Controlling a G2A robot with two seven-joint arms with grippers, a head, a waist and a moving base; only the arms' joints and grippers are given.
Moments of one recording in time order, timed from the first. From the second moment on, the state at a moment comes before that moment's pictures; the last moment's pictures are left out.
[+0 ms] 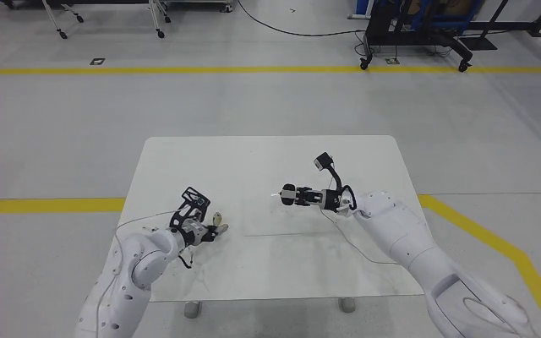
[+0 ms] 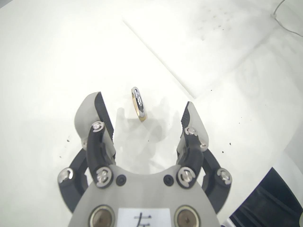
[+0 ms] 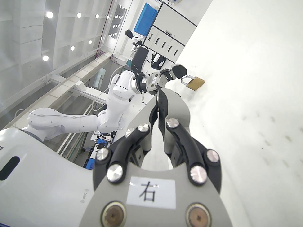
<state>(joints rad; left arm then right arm) 1.45 -1.12 -1.36 -1.62 1.09 -0.45 -0.64 -0.82 -1.23 0.73 -0.75 0.53 -0.83 0.99</state>
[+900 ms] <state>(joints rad) 1.38 -1.13 -1.28 -1.57 1.17 -0.36 -0.63 -0.82 -1.23 0.73 -0.75 0.53 -0.83 0.99</state>
